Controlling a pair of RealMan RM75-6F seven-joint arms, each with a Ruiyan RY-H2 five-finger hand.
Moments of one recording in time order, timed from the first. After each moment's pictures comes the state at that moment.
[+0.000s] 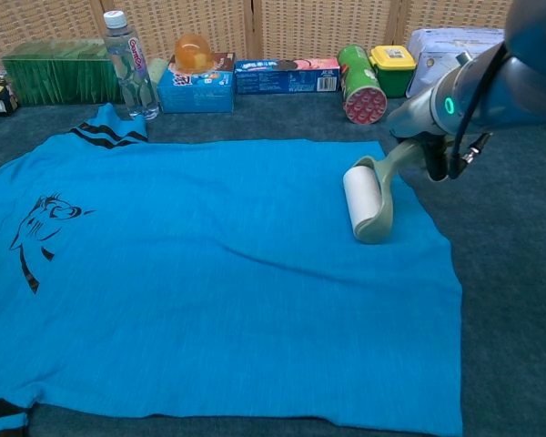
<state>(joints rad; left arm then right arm) -0.22 -0.82 -0.06 -2.03 1.20 1.23 0.00 1.54 -1.51 -0.10 -1.64 0.31 1.06 -1.15</state>
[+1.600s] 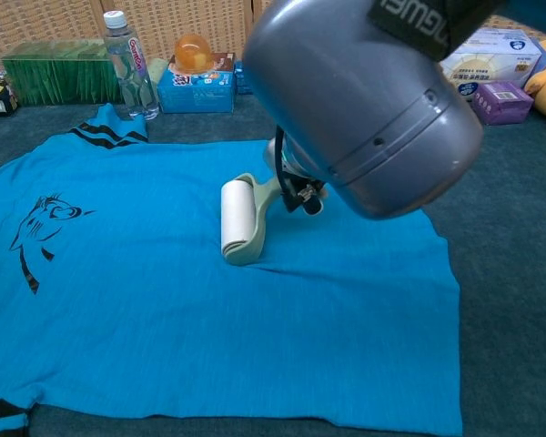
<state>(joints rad) -0.17 -0.85 -0.04 -2.02 1.19 1.25 -0.01 1.55 -1.82 0.27 -1.41 0.39 1.16 -1.54</state>
